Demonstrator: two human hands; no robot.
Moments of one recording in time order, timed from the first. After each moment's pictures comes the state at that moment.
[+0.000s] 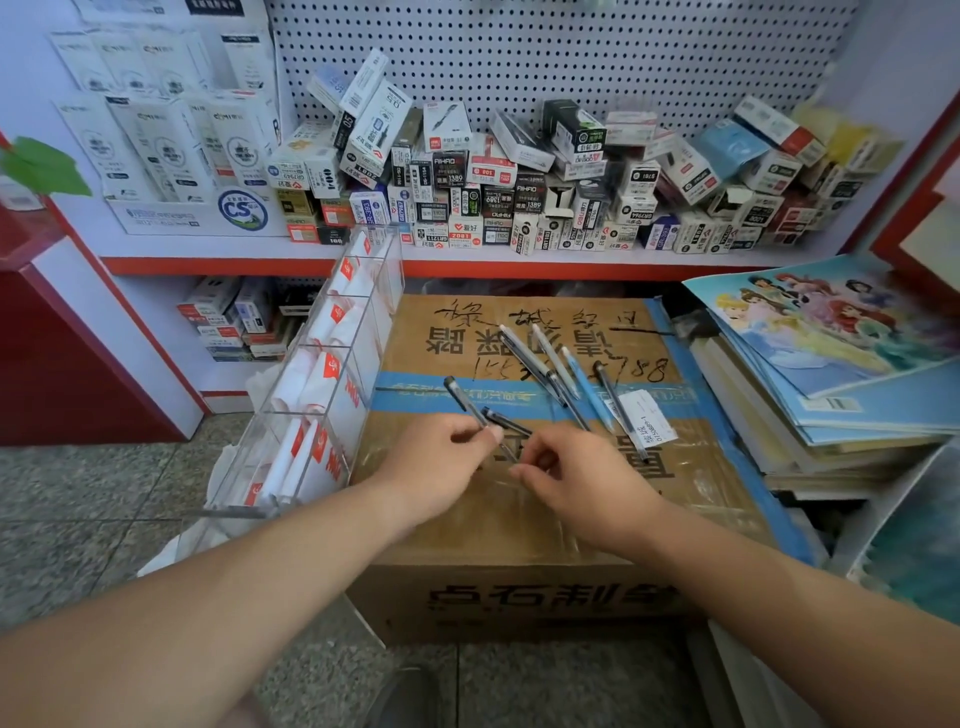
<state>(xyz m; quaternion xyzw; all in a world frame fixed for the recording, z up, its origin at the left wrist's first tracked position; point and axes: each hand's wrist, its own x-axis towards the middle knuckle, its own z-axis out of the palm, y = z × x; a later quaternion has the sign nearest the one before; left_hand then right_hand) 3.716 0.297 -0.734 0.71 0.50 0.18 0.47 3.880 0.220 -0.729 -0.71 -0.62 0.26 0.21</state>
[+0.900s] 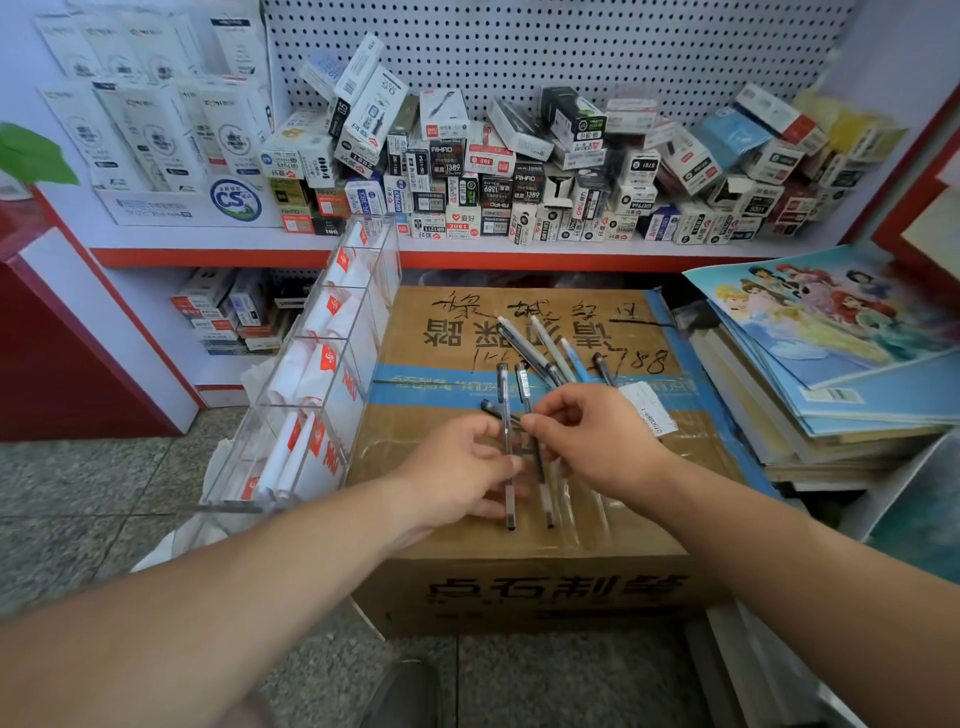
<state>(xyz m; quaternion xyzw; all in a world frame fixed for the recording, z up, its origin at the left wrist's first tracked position) 3.725 0.285 -0.737 0.59 0.43 0.15 0.67 3.893 0.240 -0.722 -0.72 -0.50 0.34 0.35</state>
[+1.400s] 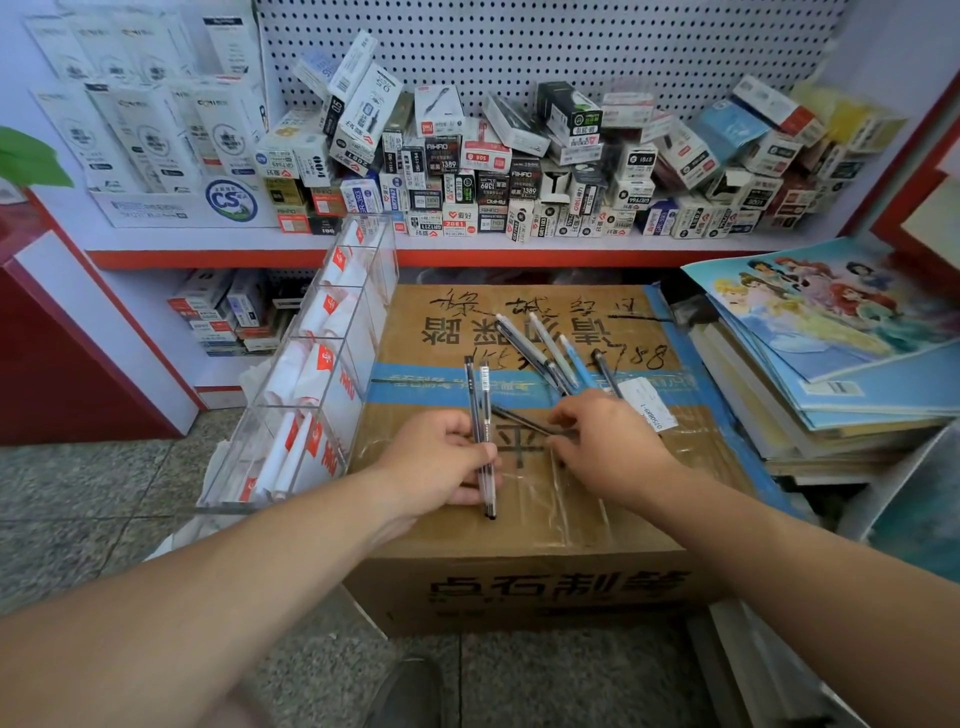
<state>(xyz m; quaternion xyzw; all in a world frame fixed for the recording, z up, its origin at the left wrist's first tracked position) 3.714 0.296 -0.738 0.57 0.48 0.18 0.64 3.909 0.243 -0.738 -0.78 -0.59 0.16 0.14</state>
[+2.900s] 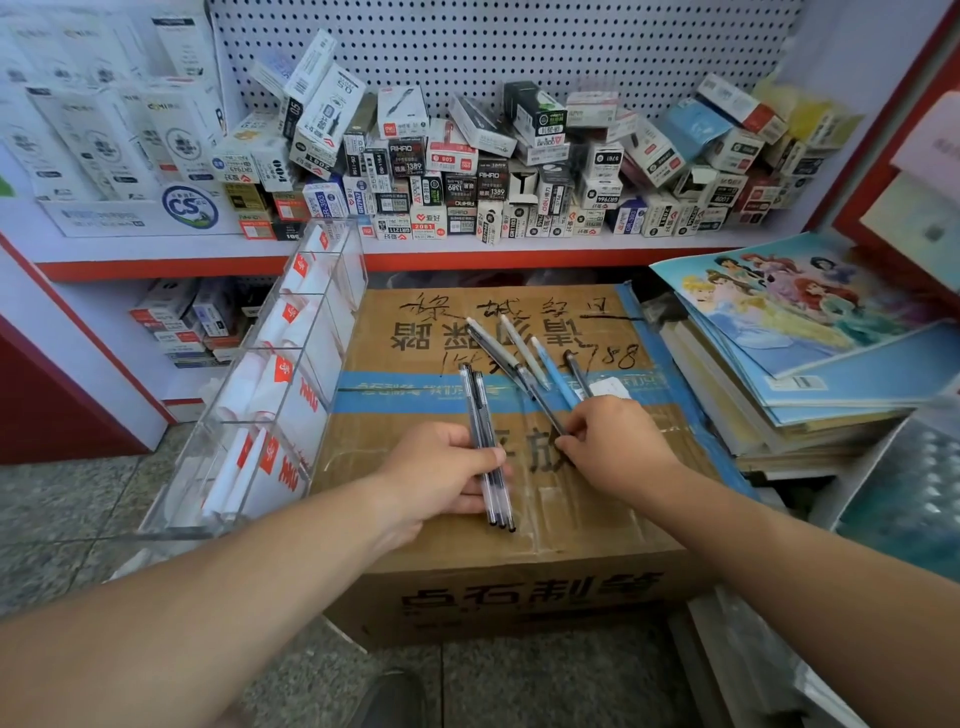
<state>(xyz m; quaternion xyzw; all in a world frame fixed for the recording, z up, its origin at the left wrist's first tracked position) 3.747 0.291 -0.742 0.53 0.48 0.16 0.68 3.943 0.240 -0.747 -0.83 -0.52 0.16 0.11</state>
